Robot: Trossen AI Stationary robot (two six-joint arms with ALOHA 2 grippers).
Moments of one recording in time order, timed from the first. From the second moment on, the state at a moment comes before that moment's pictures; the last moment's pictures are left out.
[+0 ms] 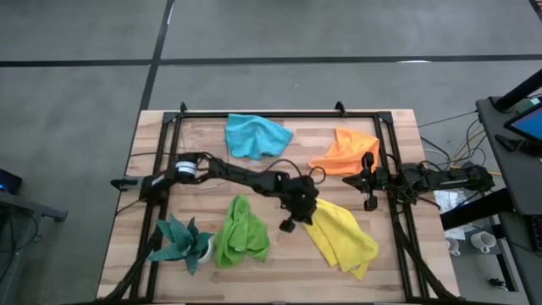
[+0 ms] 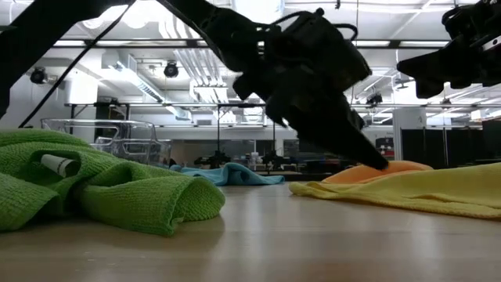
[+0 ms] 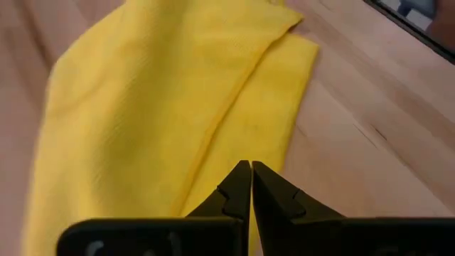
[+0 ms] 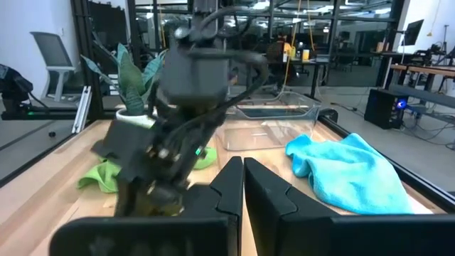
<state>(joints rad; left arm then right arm) -0.04 2.27 1.65 -0.11 0.50 0.33 0.12 0.03 0.01 0.03 0.16 -0.03</state>
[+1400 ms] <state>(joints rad) 0.22 2.07 1.63 -0.14 0.14 0.01 0.12 0.03 0.01 0.03 0.16 -0.03</state>
